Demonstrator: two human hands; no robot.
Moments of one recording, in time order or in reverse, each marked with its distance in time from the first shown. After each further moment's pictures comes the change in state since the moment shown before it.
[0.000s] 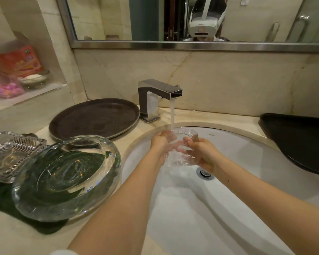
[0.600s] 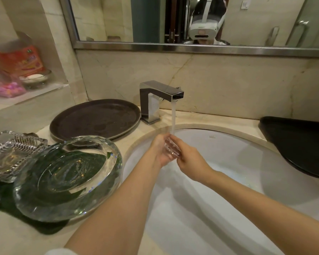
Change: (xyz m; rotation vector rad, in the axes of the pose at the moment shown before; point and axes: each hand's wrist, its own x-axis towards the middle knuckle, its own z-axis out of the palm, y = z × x) left_hand 0.009 0.001 -0.008 -0.292 -0.174 -0.254; right_hand -0.013 0.018 0.018 -1.126 -0.105 -0.660
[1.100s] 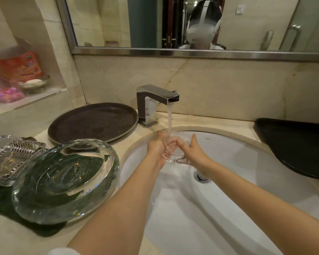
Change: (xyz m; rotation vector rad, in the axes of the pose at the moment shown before) left_hand -0.005 -0.004 0.009 0.032 0.124 0.249; right_hand 0.017 0.029 -0.007 0.529 0.029 0.543
